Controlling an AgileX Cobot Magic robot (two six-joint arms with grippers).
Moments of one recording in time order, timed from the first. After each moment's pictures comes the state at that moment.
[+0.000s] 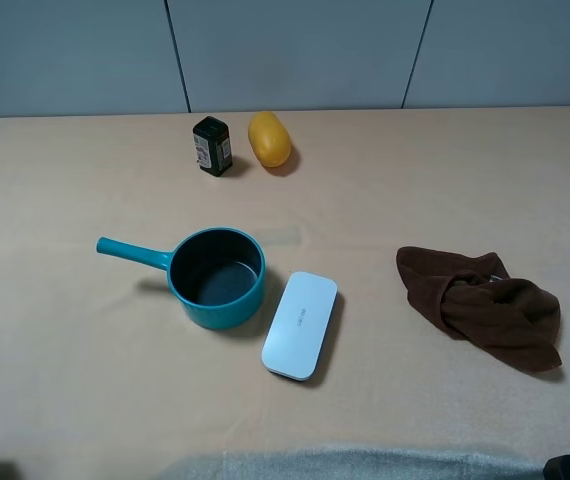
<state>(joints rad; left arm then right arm) 0.04 0.00 -0.50 -0.04 1.07 0.18 -0.08 0.00 -0.53 -0.05 1.05 0.06</state>
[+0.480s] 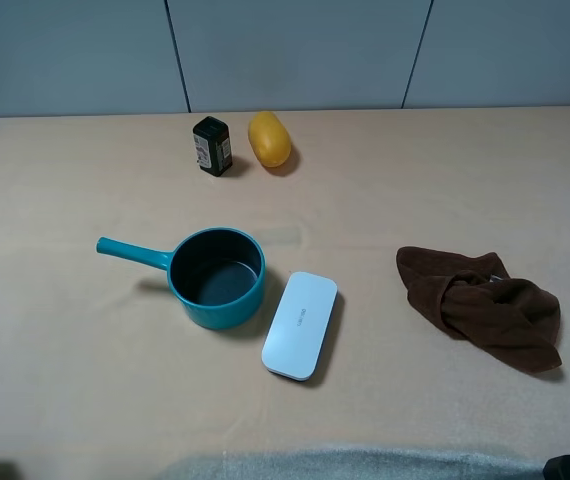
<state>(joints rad) 0.04 0.00 -0.50 -0.04 1.07 0.18 -0.08 -0.01 -0.49 -0.05 1.03 0.06</state>
